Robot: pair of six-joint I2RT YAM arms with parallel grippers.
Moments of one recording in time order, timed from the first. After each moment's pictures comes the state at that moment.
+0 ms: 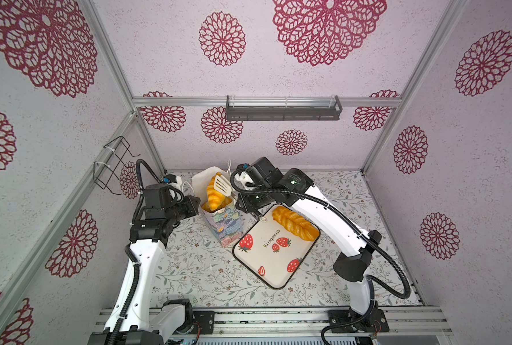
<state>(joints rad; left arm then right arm) 0.06 1.09 1.10 -0.60 0.35 -0.34 0.93 2.02 2.42 -1.23 -0.15 0.39</state>
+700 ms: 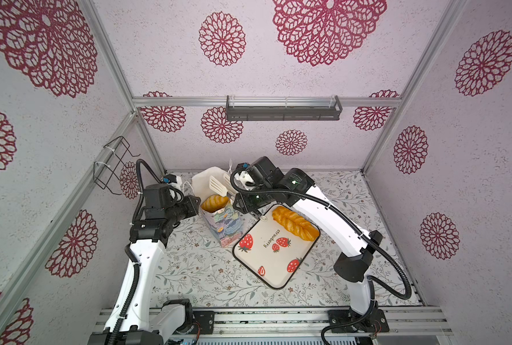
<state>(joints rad) 0.06 1.09 1.10 -0.60 0.35 -0.34 0.93 2.01 2.42 -1.23 -0.14 0.38</state>
